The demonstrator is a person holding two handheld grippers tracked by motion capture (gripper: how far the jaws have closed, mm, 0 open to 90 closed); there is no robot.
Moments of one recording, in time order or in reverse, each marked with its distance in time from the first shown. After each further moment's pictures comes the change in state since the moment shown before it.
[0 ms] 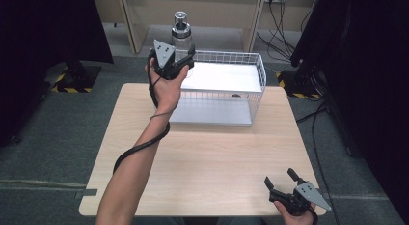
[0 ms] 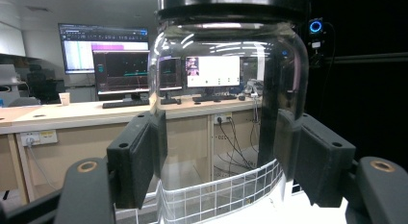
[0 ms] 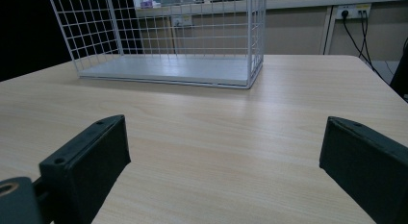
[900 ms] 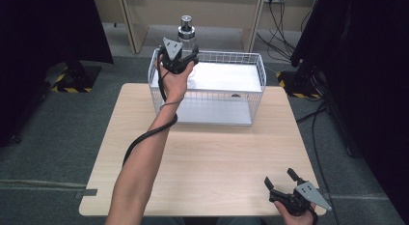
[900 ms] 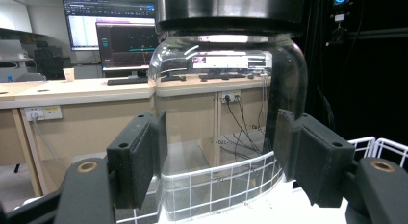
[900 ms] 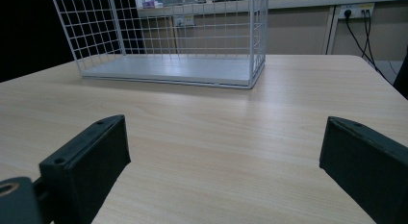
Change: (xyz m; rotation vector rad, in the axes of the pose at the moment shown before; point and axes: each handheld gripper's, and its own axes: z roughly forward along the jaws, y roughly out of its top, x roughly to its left) left arm 0.008 -0.034 0.047 0.090 0.038 -0.011; right arm -0.001 0.000 0.000 -0.002 0.009 -0.002
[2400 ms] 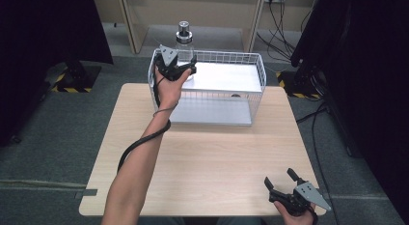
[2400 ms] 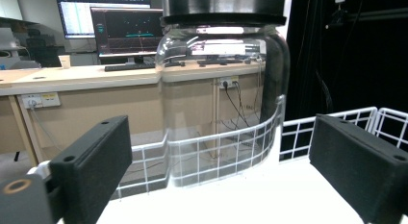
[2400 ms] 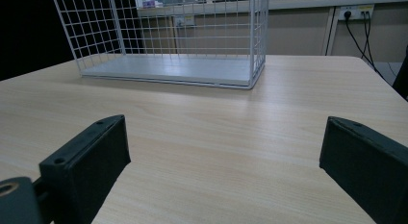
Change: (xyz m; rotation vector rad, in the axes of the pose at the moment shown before) left arm 0.013 -0.016 -0.017 0.054 -0.025 0.010; right arm 0.001 0.000 0.000 -0.001 -0.001 -0.007
